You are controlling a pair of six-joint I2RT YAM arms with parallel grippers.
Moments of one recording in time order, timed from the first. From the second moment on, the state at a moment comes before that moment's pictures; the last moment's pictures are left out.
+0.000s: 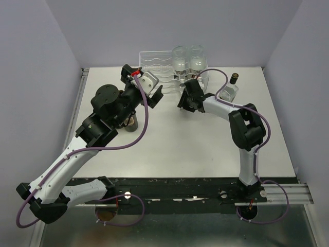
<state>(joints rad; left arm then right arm) -0.74 1.05 1.32 -0.17 -0.12 0.40 0.49 2.06 1.44 -0.21 0.11 0.73</state>
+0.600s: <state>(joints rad) -0.74 1.04 1.31 -0.17 -0.12 0.40 0.49 2.10 1.47 -0.26 0.06 0.75</state>
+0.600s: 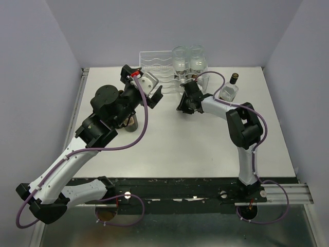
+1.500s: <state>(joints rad) -0.74 1.03 1.30 -0.17 -0.13 0.40 0.47 2.07 1.32 0.04 0.04 0.85</state>
